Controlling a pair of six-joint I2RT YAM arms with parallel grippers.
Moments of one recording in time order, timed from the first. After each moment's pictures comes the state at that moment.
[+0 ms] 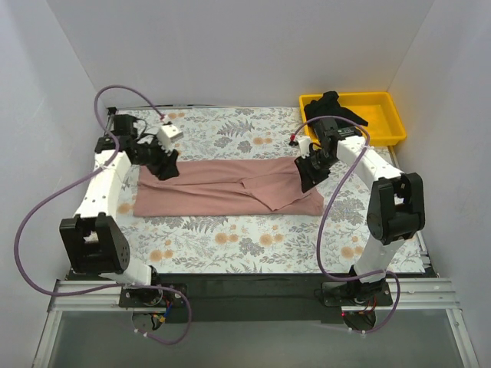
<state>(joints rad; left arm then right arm) 0.10 1.52 1.35 -0.93 0.65 0.81 0.28 1.77 1.39 -0.99 -0.41 -0.37</state>
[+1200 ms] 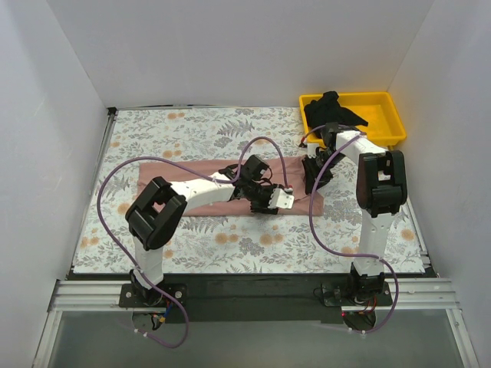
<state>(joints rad) -0.81 1.91 1.26 -0.31 0.56 0.99 0.15 2.09 1.54 -1.01 -0.49 -0.26</state>
